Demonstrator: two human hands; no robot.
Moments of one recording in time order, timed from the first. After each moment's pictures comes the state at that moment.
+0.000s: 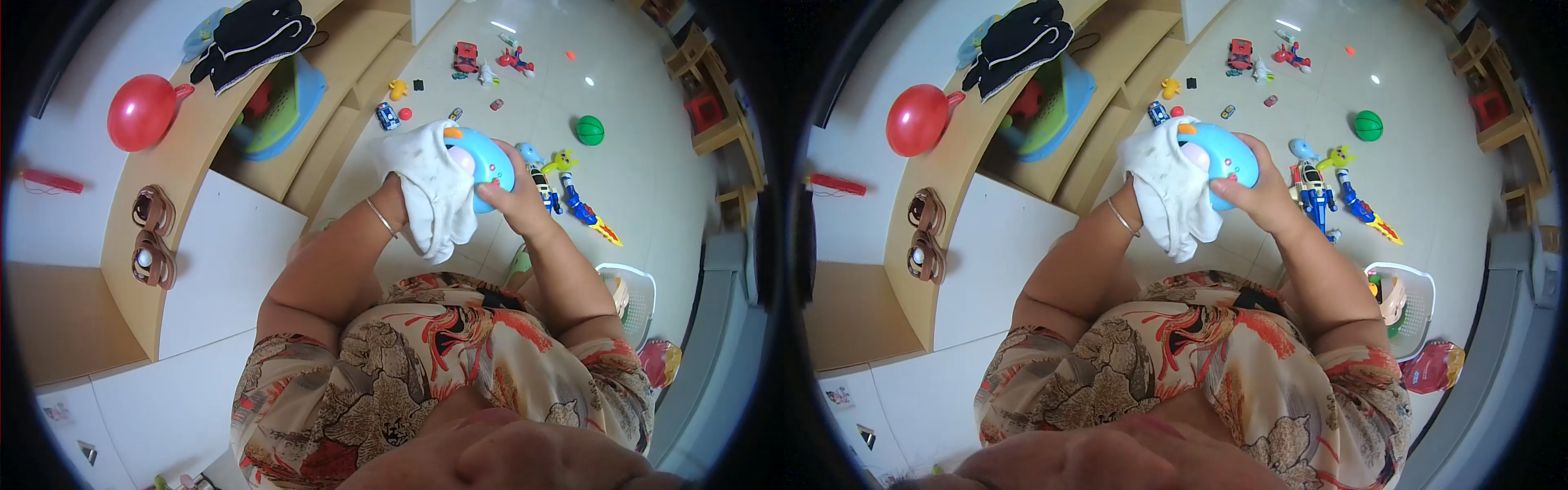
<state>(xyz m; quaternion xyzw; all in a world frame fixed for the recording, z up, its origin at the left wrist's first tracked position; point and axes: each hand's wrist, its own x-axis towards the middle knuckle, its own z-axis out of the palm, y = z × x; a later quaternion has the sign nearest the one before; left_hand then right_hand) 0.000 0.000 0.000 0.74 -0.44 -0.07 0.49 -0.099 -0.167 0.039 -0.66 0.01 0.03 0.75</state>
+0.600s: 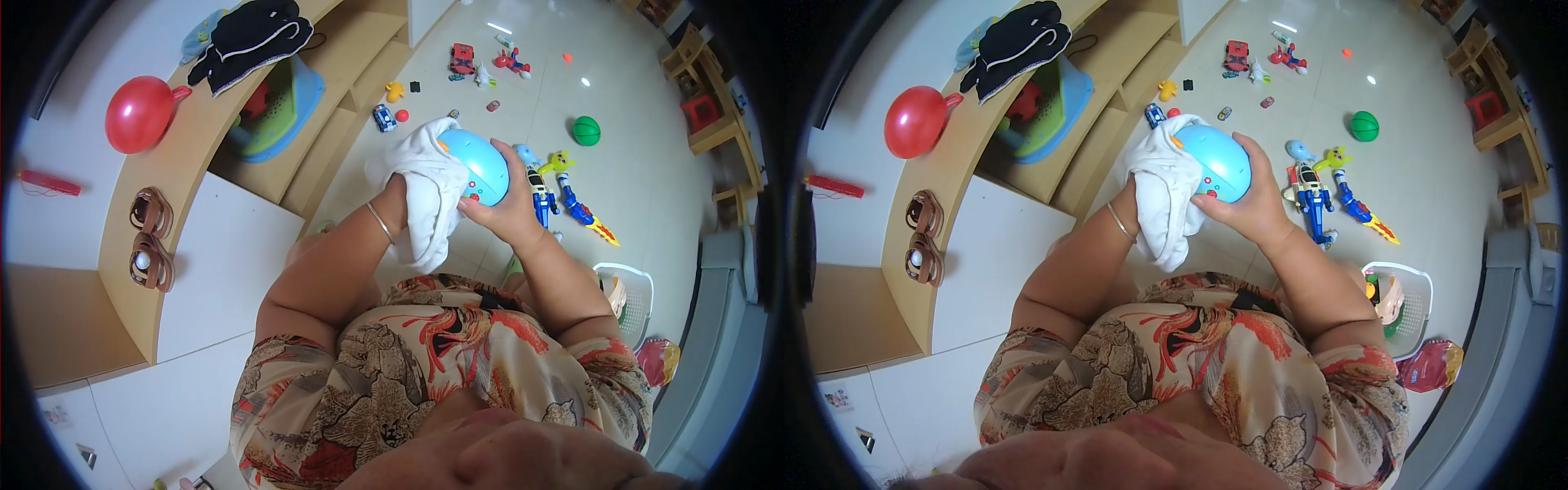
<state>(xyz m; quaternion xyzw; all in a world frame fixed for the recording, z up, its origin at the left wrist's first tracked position) -0.003 0.007 0.027 0.76 -0.44 0.00 0.48 -0.101 -0.148 0.038 -0.84 -0.04 -0.19 0.51</state>
